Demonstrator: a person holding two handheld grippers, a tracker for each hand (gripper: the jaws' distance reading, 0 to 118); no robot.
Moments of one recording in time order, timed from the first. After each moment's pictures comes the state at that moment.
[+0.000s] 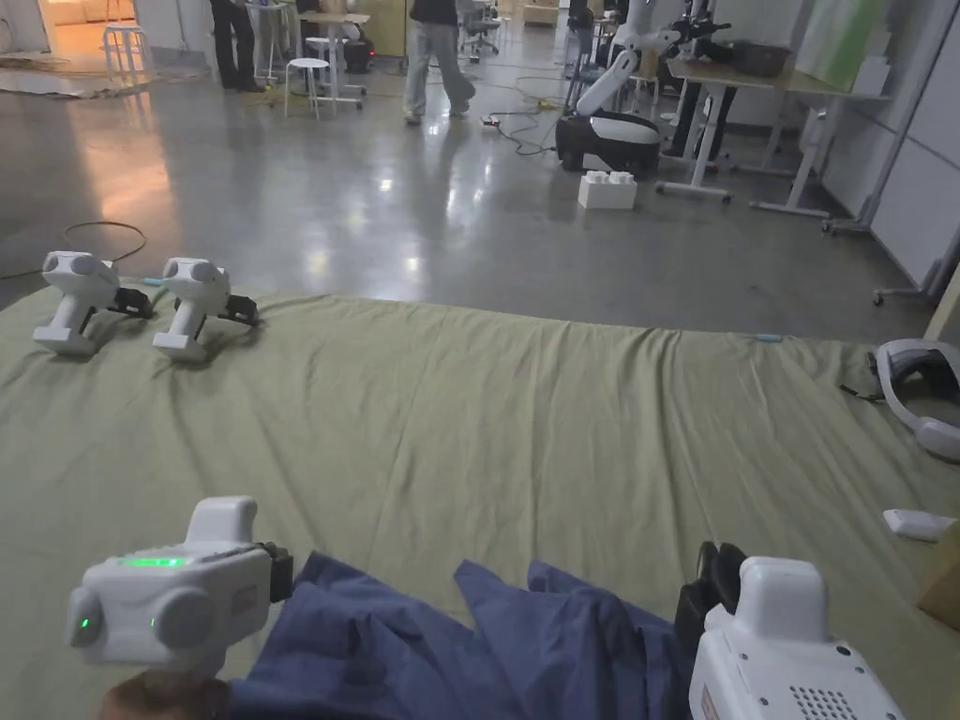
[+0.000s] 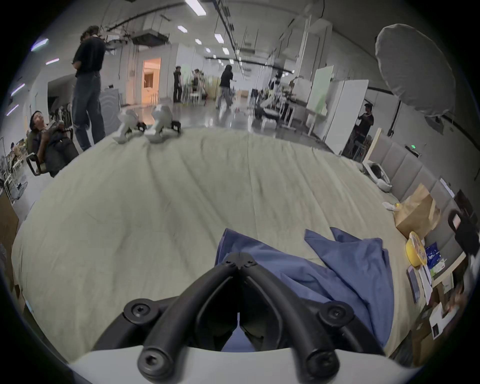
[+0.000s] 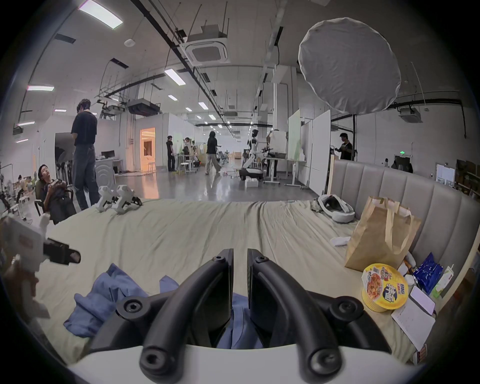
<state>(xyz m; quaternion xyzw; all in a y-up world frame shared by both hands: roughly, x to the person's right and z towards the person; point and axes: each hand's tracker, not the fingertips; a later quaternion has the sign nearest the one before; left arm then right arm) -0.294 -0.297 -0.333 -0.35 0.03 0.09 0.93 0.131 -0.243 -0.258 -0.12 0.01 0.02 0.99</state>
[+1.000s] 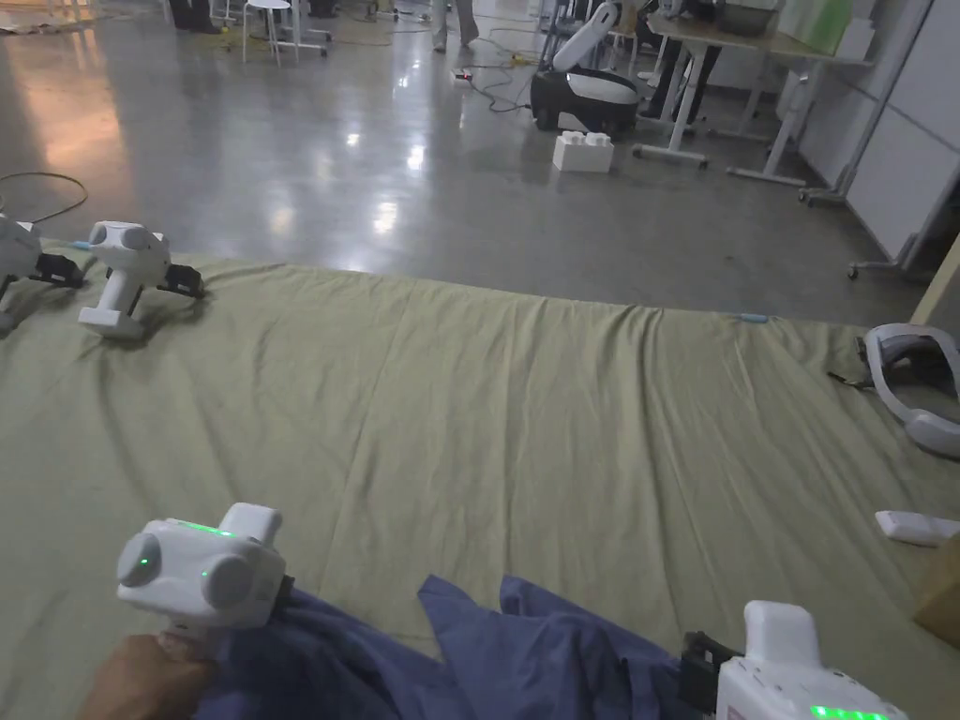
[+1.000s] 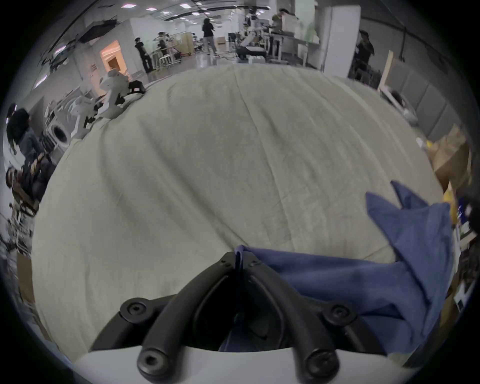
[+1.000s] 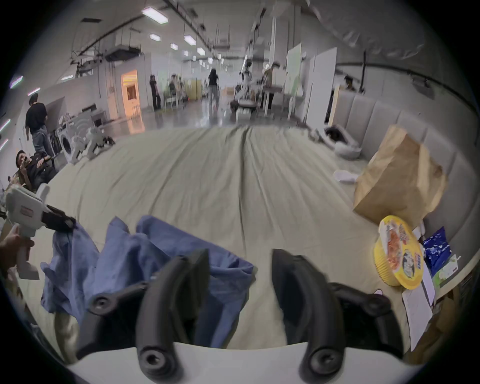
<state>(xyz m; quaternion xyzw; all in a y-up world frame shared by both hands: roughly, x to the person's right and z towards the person) -0.277 -0.366 -0.444 -0.48 0.01 -0.01 0.88 0.187 -0.320 -0.371 -0.38 0.00 0.02 0.93</state>
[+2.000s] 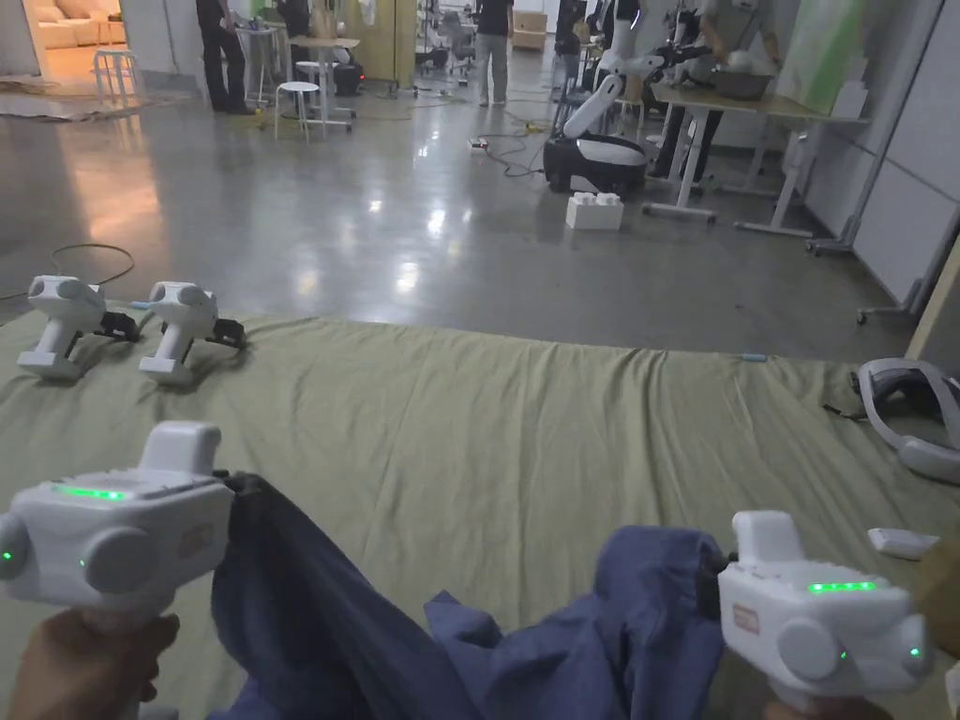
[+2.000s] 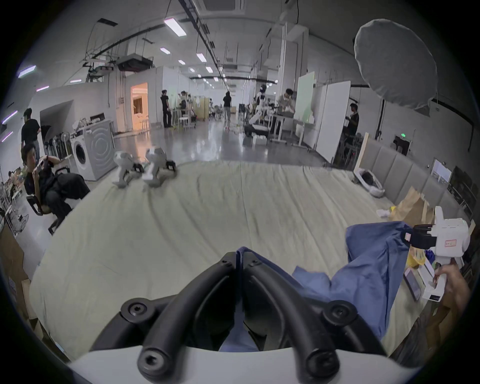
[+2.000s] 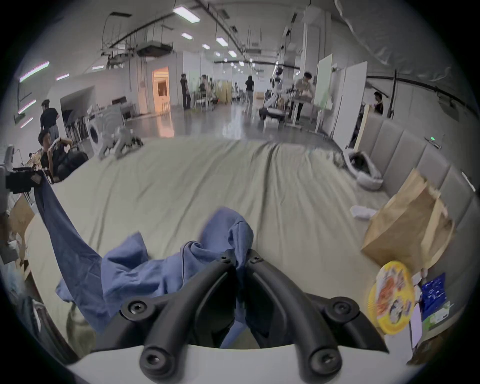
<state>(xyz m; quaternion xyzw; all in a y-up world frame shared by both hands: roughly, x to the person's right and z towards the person) -0.300 -0.188 -0.317 -0.26 0.02 0.03 0.96 0.196 -0.232 -0.369 -0.30 0.08 0.05 0.95</state>
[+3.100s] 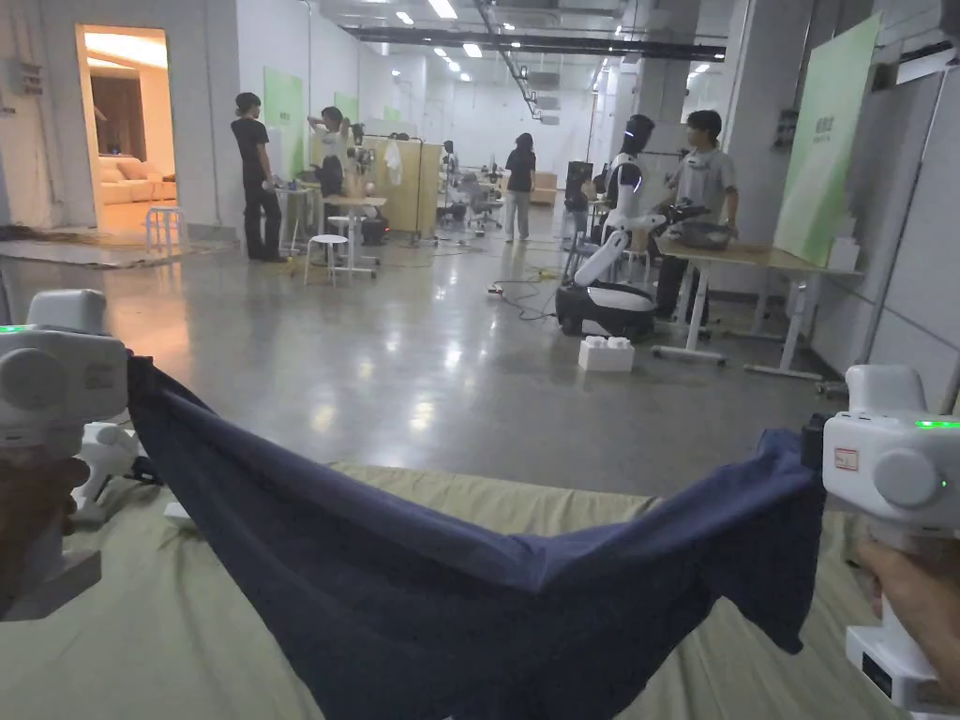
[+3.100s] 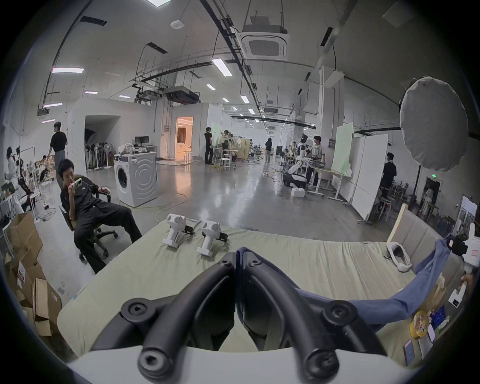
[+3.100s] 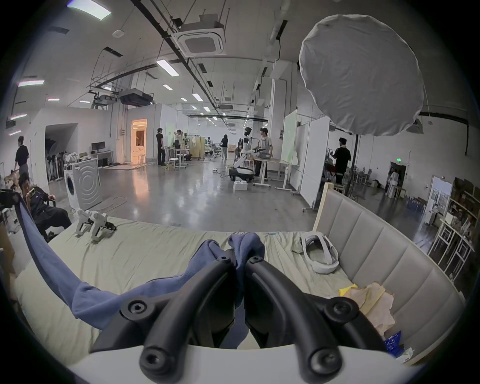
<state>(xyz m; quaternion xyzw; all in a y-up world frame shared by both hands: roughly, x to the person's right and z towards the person) -0.410 0.003 -0.371 -0.15 0.14 0.06 0.98 0.210 -0.010 -0.446 -0.14 -0.01 0.05 0.99</state>
